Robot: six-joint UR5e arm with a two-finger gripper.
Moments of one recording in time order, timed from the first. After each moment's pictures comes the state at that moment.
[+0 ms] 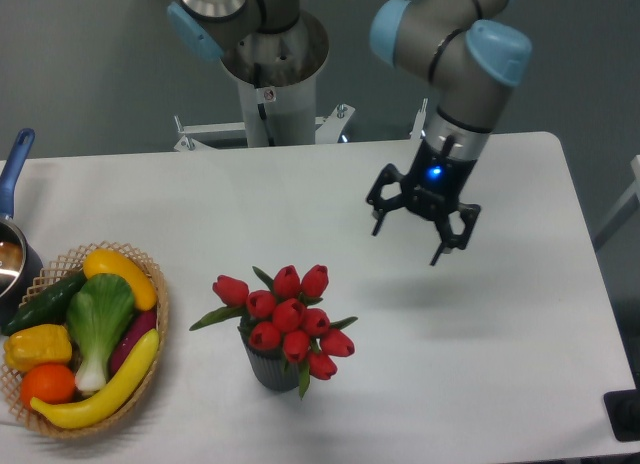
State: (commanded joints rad) arm 2.73 -1.75 -1.87 -0.95 0.94 1.28
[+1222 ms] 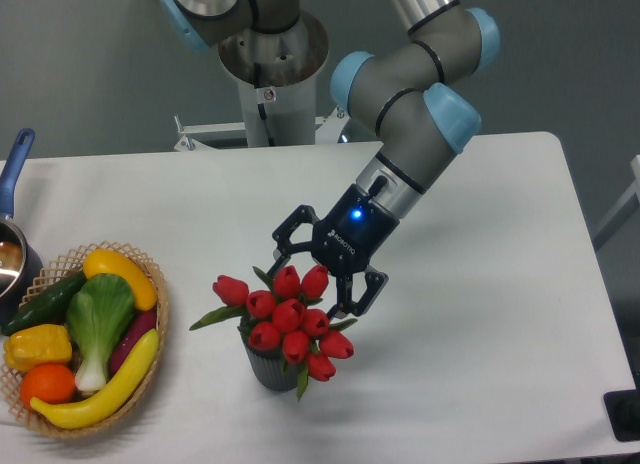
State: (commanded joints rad) arm 2.62 -1.89 -1.78 -0.85 0.58 1.27
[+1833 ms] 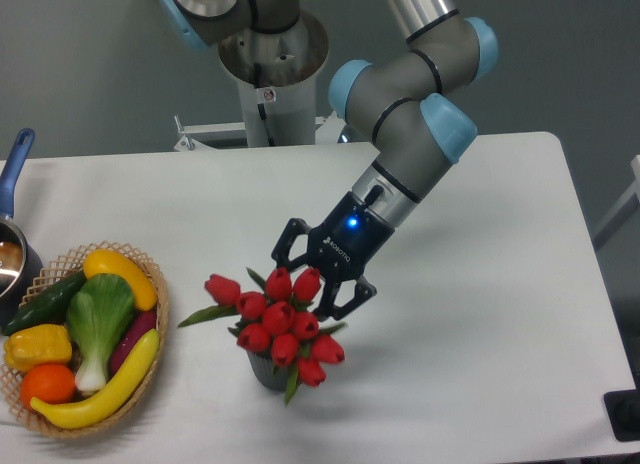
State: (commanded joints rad) arm 2.61 -1.89 -1.78 -0.85 0.58 1.22
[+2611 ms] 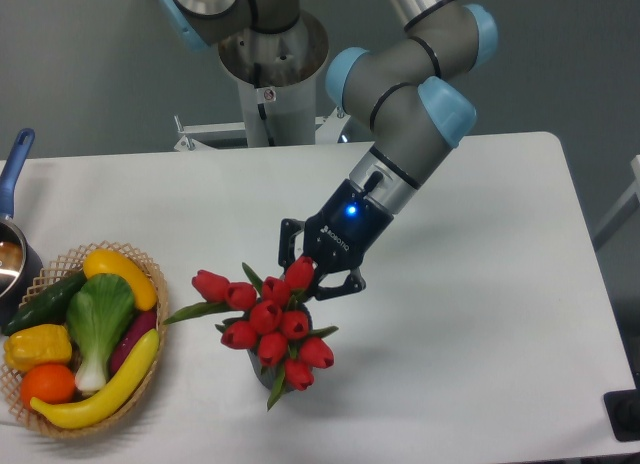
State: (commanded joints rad) arm 2.62 -1.81 -1.77 -0.85 0.51 1.11
